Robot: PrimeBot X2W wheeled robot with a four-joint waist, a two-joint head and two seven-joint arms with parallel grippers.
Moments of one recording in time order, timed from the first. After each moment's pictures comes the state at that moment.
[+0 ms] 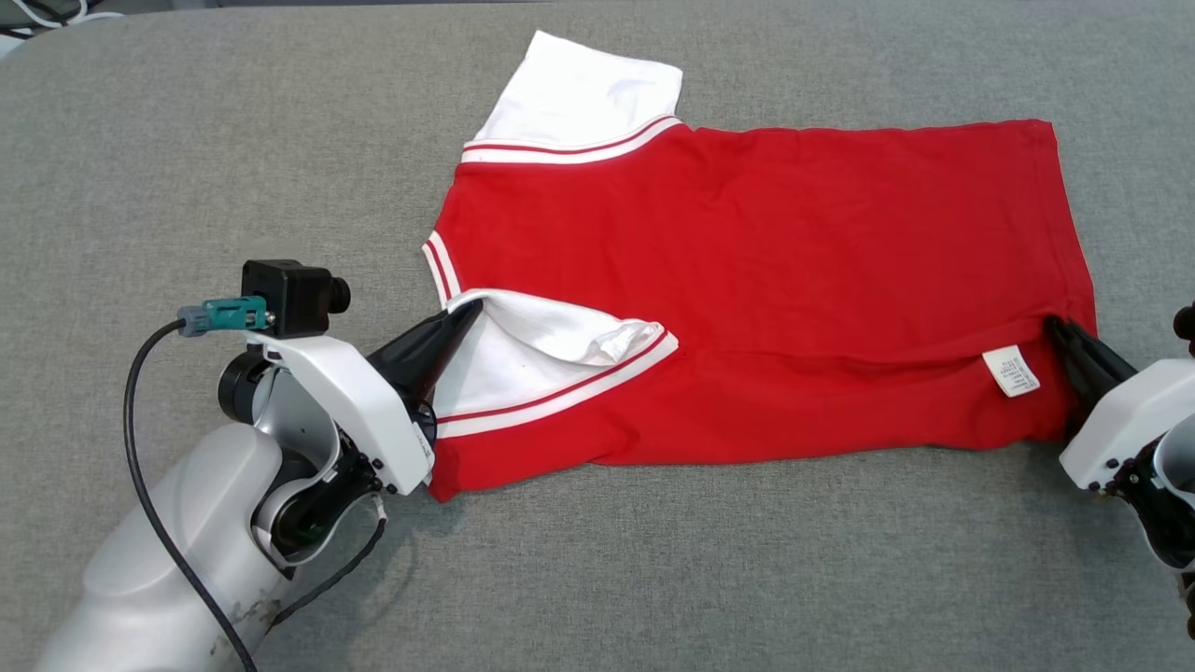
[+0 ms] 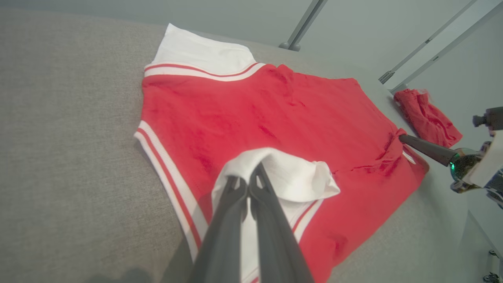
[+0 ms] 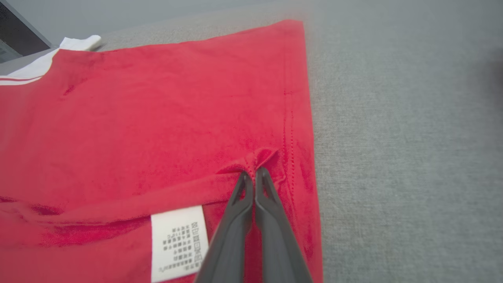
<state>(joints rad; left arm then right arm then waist) -0.58 0.40 -0.66 0.30 -1.03 -0.12 0.14 -0.47 -0.46 0.32 0.54 0.73 0.13 0.07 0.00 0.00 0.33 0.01</state>
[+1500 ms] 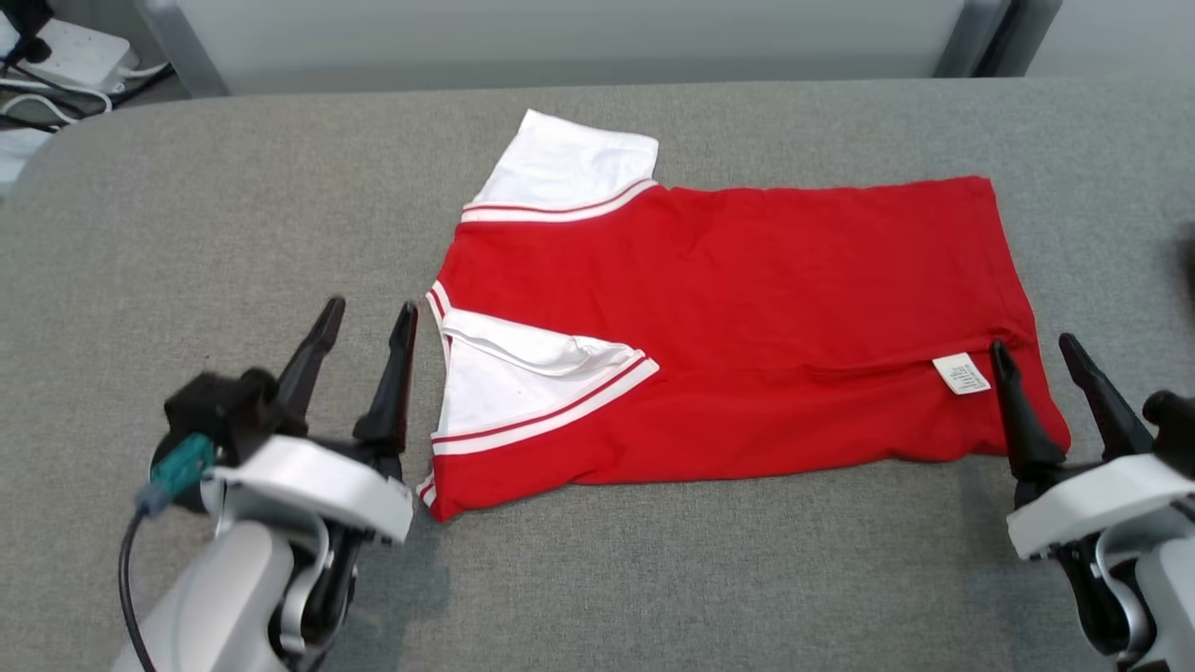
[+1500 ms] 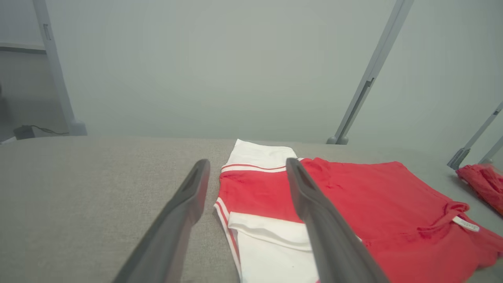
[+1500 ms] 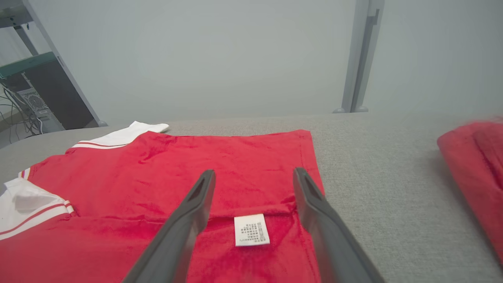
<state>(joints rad) -0.40 0.35 -0.53 0.24 -0.74 0.13 -0.25 -0.31 -0.32 0.22 0.42 0.50 0.13 -0.25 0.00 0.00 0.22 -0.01</state>
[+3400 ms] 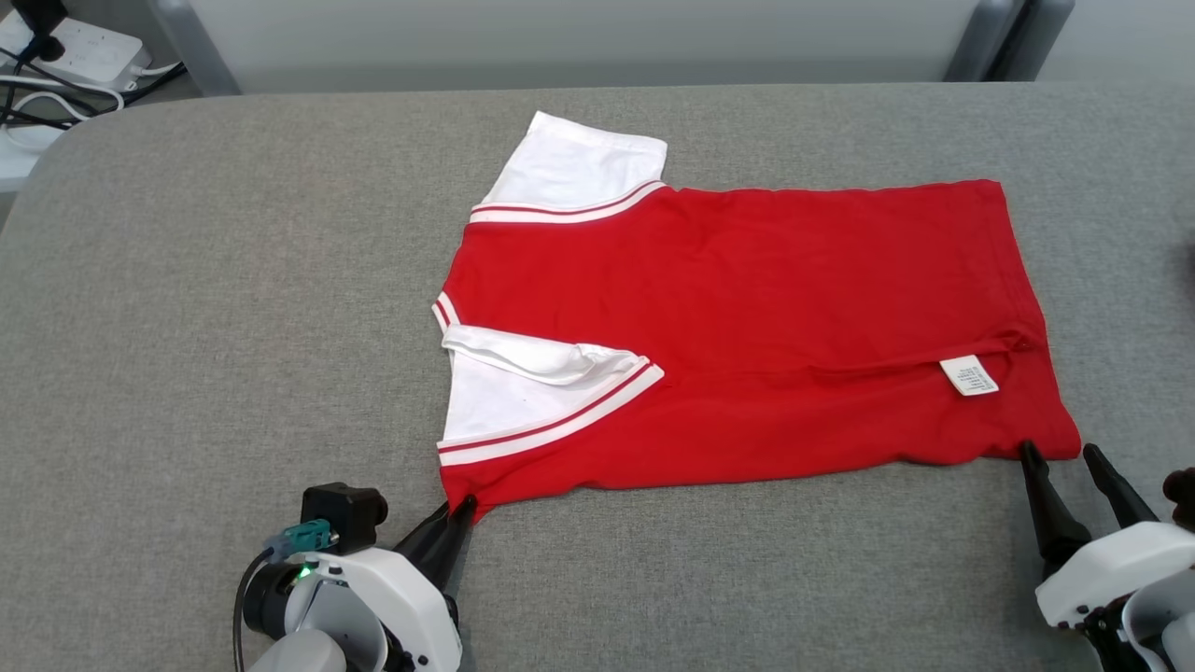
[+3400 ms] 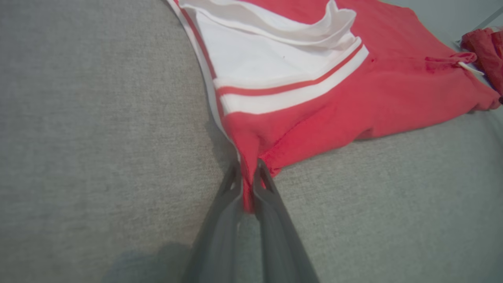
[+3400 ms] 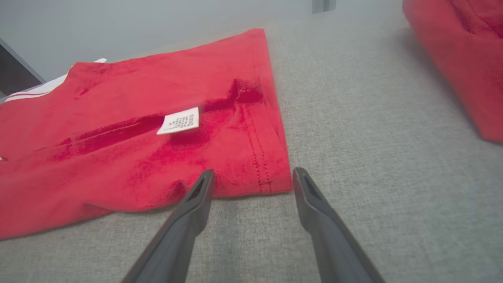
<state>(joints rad) -0.28 0.28 -0.63 0.47 -0.76 -0.01 -0.05 -0.22 -0.33 0.19 0.56 0.60 0.13 -0.21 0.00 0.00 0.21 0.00</state>
